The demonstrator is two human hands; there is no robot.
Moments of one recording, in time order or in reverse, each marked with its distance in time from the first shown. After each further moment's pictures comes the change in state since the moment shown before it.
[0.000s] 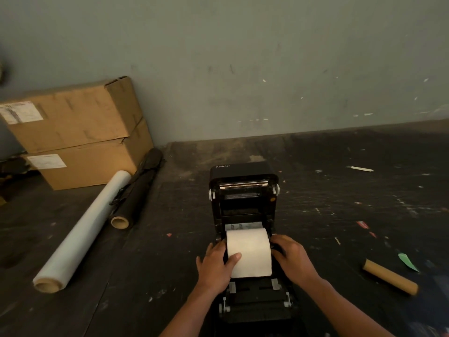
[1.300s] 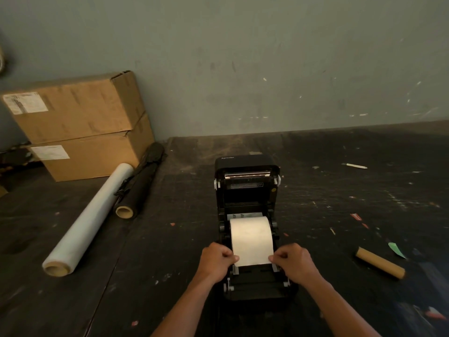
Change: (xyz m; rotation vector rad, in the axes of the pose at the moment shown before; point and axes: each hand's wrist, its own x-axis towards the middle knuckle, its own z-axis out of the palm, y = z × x) left_hand -0.023 -0.011 -0.008 -0.193 -0.096 -0.012; right_hand -0.042 -0.032 -0.005 0.074 -0.169 0.330
